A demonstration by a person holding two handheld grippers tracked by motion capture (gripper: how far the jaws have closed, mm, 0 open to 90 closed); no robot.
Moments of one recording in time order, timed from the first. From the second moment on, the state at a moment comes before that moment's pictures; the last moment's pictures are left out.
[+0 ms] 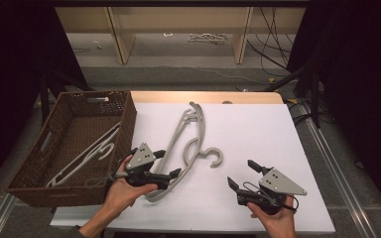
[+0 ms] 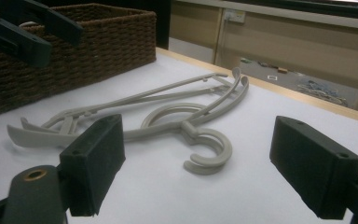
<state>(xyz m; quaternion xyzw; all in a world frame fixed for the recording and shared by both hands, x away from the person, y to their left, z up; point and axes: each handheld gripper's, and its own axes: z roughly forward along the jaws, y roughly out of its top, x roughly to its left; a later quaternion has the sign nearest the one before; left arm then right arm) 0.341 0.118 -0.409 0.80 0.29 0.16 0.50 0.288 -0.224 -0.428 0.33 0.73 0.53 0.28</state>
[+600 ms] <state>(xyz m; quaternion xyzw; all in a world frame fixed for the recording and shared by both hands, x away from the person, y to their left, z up) 0.370 0.074 -0.437 0.84 0.26 0.15 0.44 0.289 -0.226 -0.428 0.33 0.73 0.54 0.28</state>
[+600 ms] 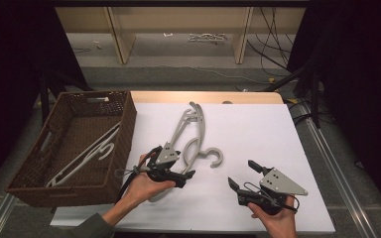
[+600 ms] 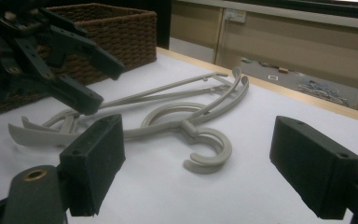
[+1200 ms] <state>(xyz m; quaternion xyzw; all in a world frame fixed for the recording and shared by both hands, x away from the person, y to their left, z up) 0.404 0.042 -0.459 0.87 0.25 0.15 0.39 0.289 -0.226 -0.427 0.33 0.73 0.53 0.28</state>
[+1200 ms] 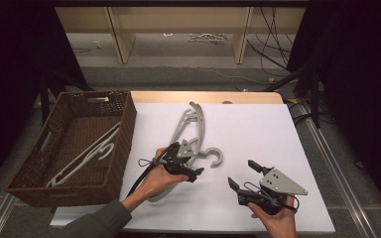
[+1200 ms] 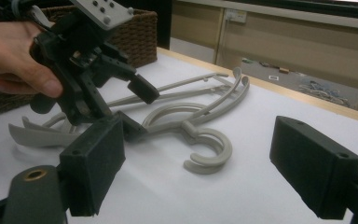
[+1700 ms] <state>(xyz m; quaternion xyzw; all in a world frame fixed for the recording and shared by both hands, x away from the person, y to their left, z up) 0.430 0.034 -0.470 0.88 0.26 0.13 0.37 0.290 -0.226 -0.428 0.33 0.73 0.53 0.29</state>
